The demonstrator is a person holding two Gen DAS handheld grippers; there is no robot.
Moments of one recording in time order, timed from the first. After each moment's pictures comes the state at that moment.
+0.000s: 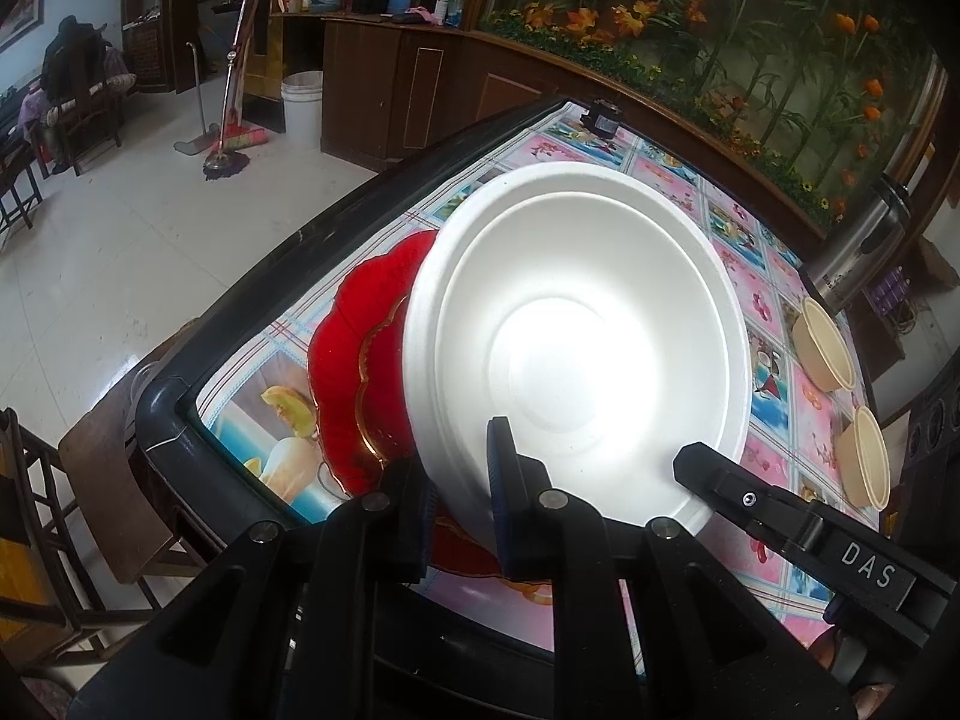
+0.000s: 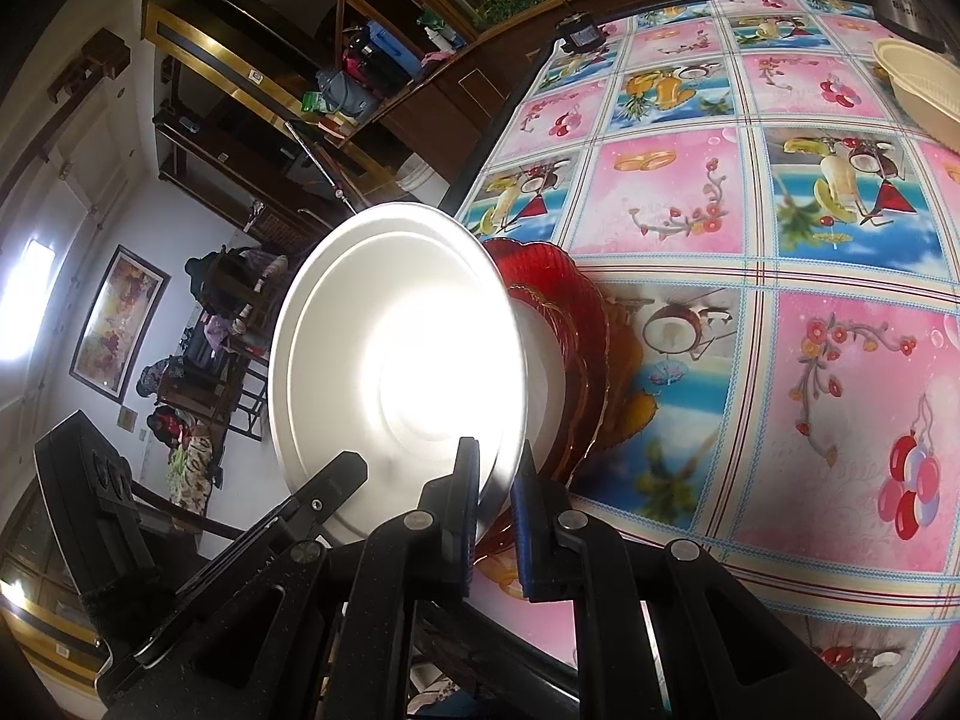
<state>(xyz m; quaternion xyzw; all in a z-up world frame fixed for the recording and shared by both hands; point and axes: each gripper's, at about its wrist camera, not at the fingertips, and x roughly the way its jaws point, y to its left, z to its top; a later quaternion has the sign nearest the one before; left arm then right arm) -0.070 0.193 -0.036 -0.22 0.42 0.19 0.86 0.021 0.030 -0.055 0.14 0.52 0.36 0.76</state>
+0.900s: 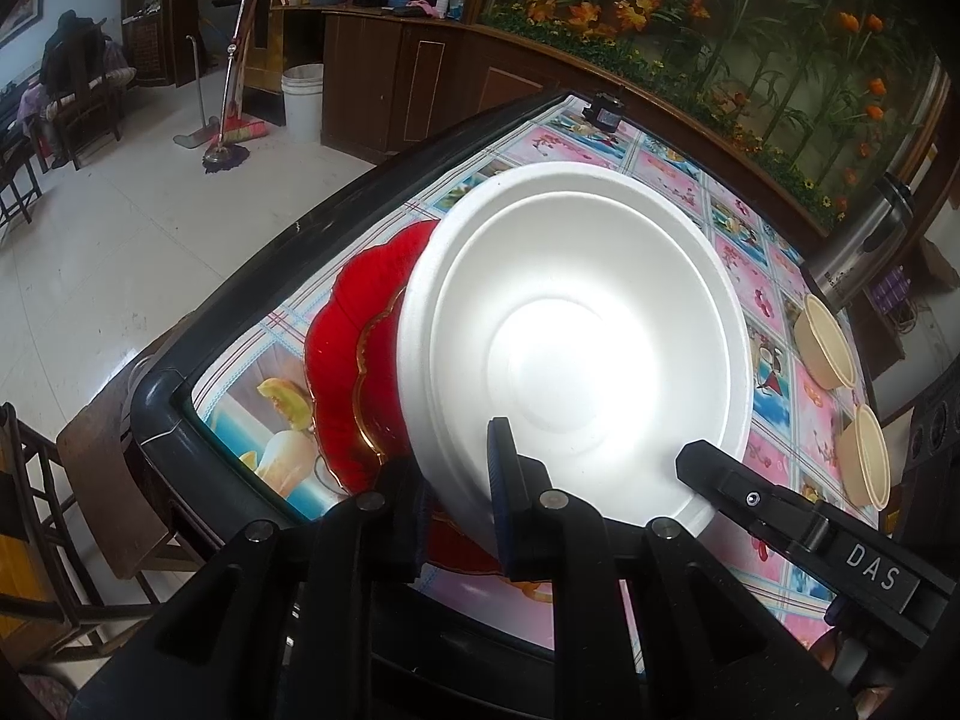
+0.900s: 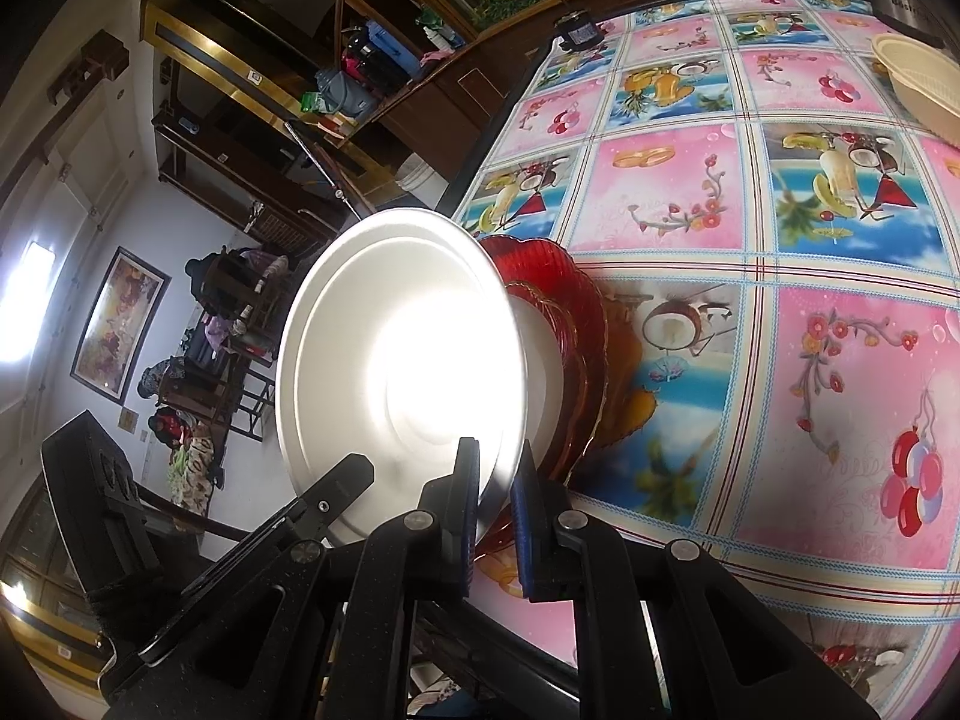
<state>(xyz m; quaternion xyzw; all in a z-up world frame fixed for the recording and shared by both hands) -0.073 0.193 -0.043 -0.22 0.42 0.19 0.86 0.022 0.031 -0.056 0.14 0.52 0.36 0.76</state>
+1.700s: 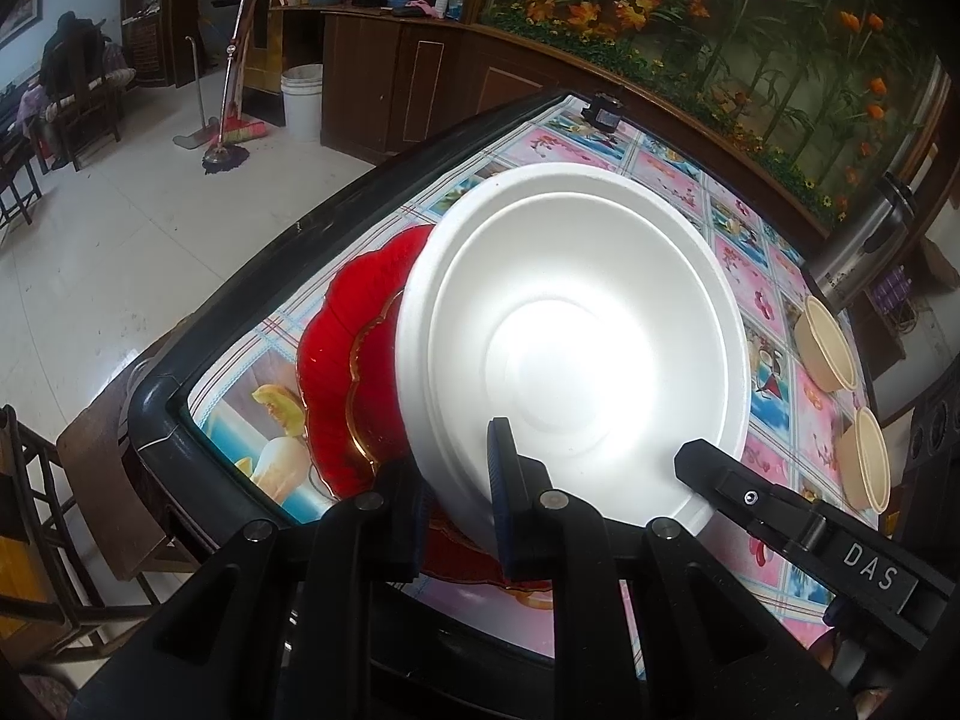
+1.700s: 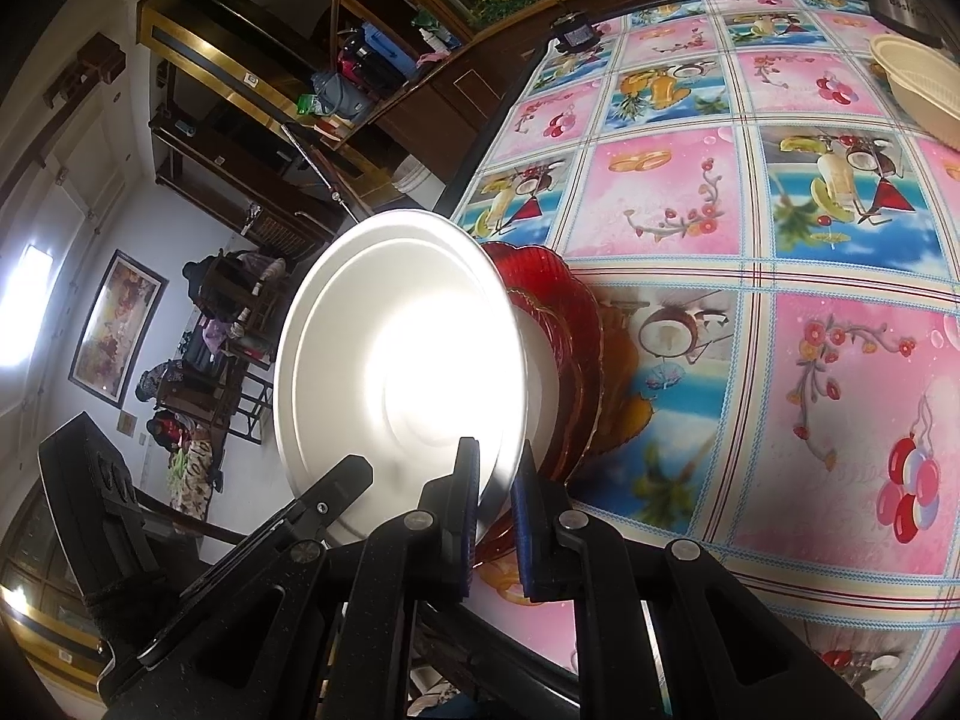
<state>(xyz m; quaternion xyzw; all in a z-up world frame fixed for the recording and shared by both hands) -0.068 0.192 -0.040 -0.22 0.43 0.19 0.86 0.026 0.030 -0.056 0.14 0.52 0.35 0.76</state>
